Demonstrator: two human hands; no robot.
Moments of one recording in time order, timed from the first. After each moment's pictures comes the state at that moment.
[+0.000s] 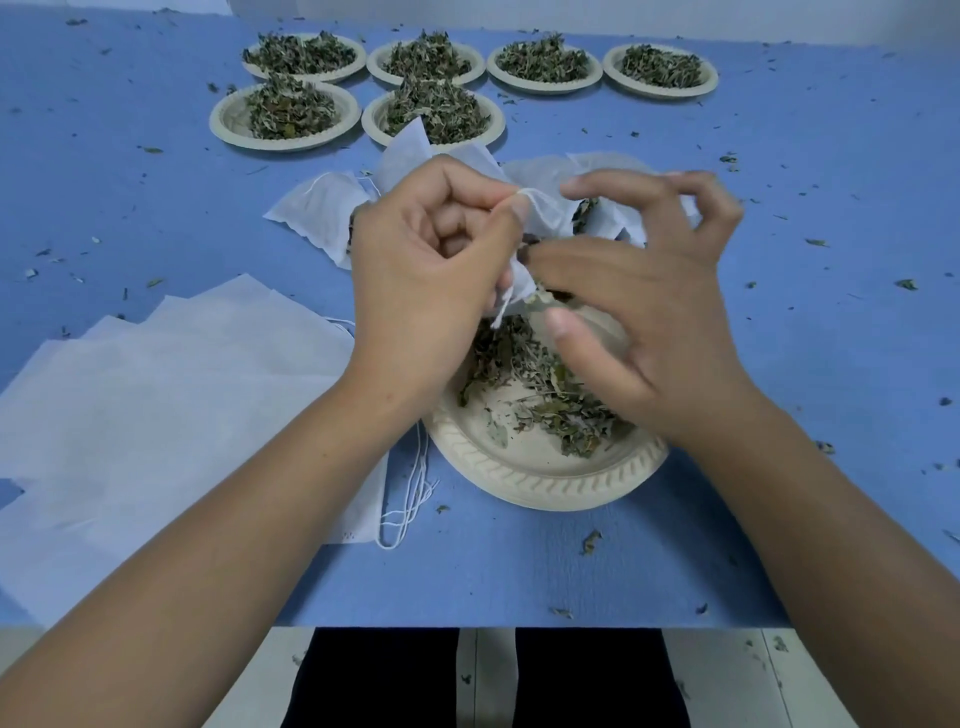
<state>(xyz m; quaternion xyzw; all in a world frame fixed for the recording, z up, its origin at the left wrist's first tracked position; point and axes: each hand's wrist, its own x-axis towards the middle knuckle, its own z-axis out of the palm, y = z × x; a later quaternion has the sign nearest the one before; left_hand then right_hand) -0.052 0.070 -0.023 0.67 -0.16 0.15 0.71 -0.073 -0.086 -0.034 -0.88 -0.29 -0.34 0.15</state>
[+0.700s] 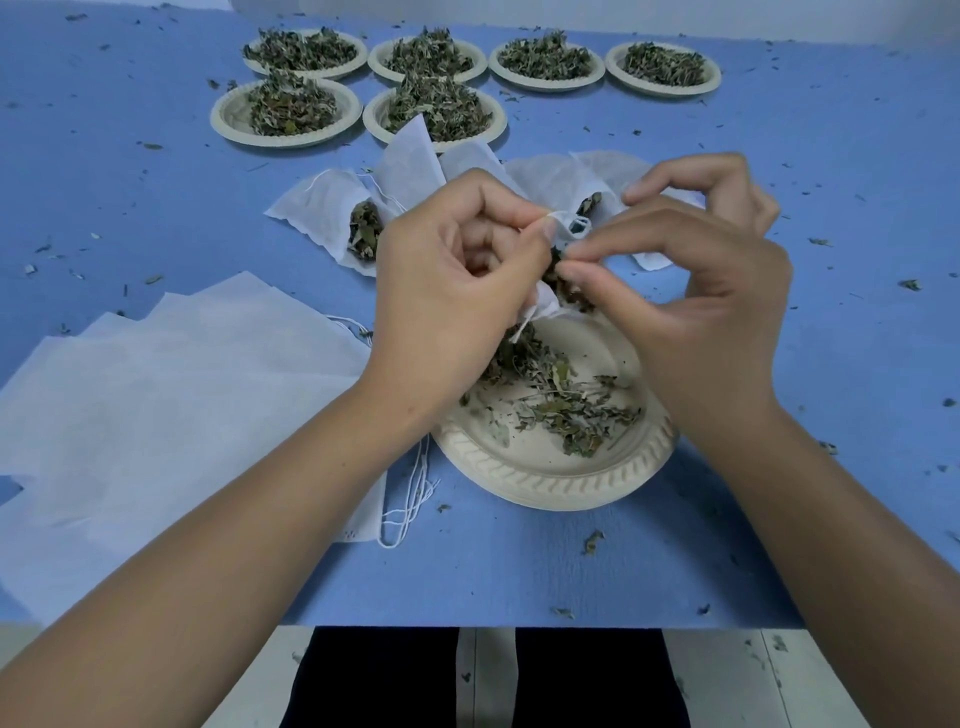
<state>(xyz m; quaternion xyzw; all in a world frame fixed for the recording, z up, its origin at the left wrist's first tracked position) -0.054 0.065 -0.030 0.68 -0.21 0.14 0.68 -0.077 -0.084 -0.032 -0.82 -0.21 -0.40 0.36</state>
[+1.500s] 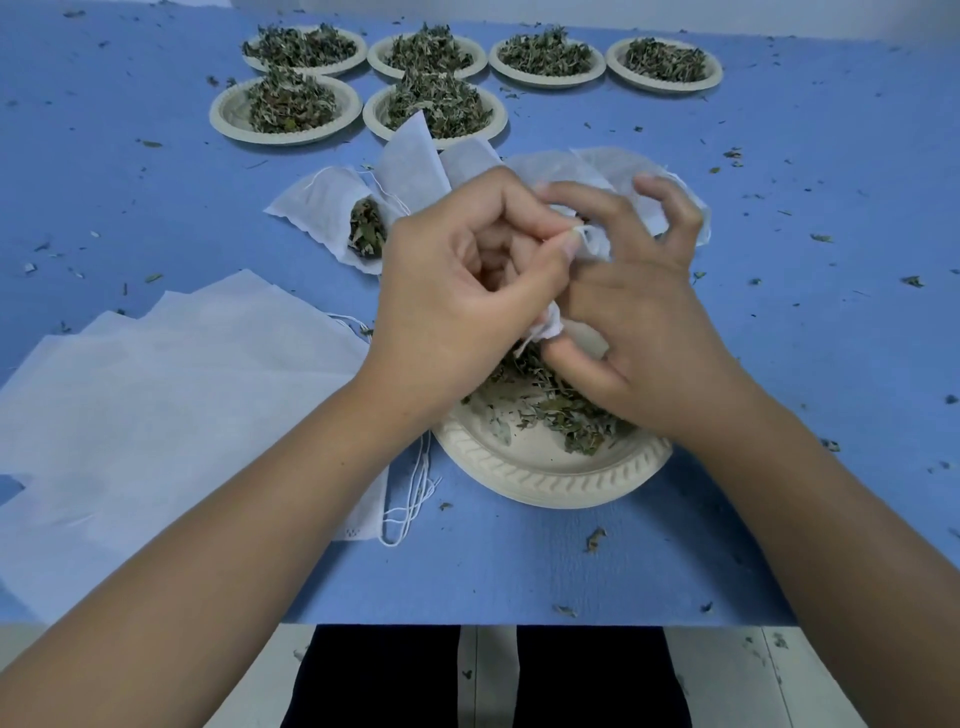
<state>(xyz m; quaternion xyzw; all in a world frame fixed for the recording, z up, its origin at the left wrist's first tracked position) -0.058 0.068 -0.027 0.68 -0.28 0.15 0.66 -0.069 -0.081 -0.041 -0.88 -0.31 -0.32 0.15</state>
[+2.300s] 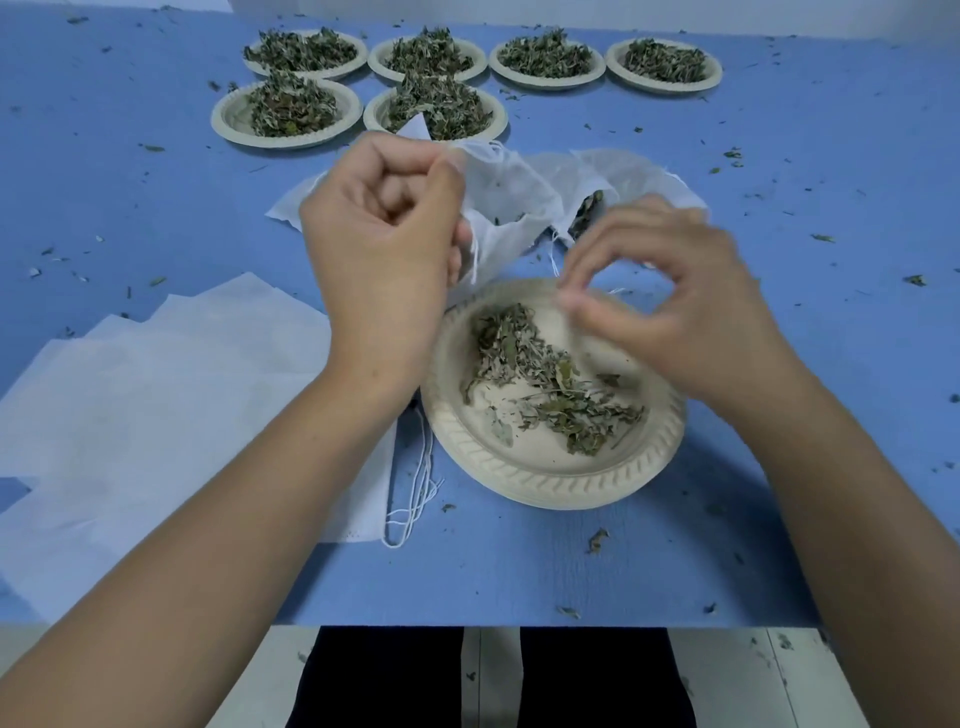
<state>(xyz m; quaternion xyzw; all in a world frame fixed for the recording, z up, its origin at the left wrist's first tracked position) -0.039 0.076 -0.023 0.63 -0.09 0.22 0.74 -0.069 -0.095 -0.027 -0.89 -0.20 -0.18 0.38</state>
